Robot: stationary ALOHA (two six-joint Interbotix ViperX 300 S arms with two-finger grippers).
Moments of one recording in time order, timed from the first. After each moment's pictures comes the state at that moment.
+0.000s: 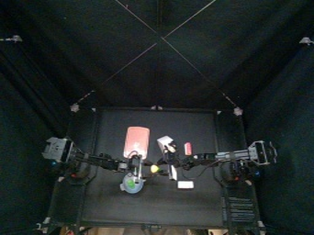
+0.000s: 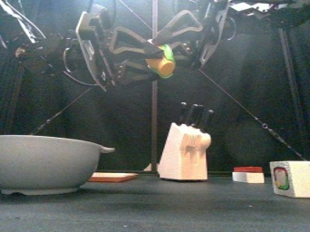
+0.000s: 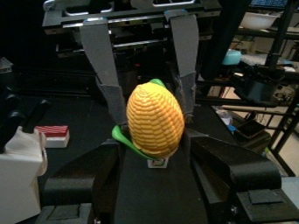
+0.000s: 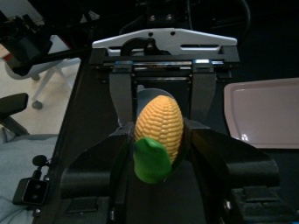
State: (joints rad) left arm -0.10 0.02 0.88 -0.04 -0.94 -0.08; right arm -0.02 -0.19 0.63 -1.18 -0.16 1.35
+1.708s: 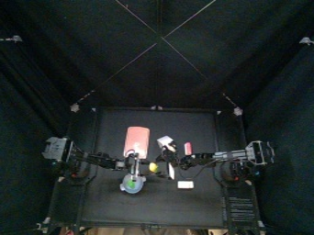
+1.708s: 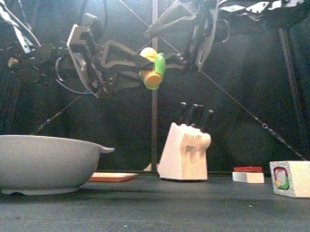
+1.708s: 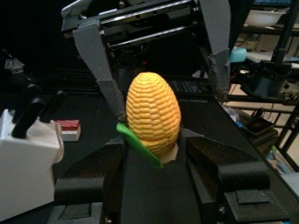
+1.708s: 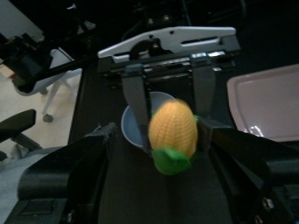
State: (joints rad) left arm -0.08 -0.02 0.97 0.02 -1.02 -0.06; right arm -0.05 -0.16 0.62 -1.04 -0.13 1.35
